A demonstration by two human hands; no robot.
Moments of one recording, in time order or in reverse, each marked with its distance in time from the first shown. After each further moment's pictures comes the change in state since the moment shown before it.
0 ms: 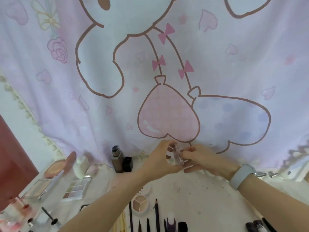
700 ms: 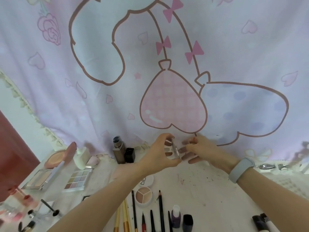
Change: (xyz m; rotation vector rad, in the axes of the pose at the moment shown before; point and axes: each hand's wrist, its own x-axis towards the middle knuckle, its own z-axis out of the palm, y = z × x) left_hand -0.002 -0.027 0.000 -0.179 -0.063 -0.097; right_hand 0.026 0.011 0.008 -0.075 0.091 0.042
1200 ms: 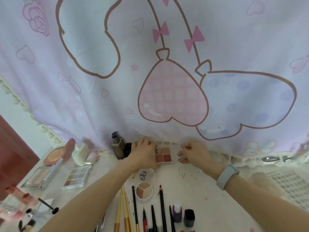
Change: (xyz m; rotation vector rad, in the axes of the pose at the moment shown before) left_hand 0.006 -0.042 -0.024 0.973 -0.286 -0.307; right_hand 0.022 0.041 0.034 0.053 0.160 0.025
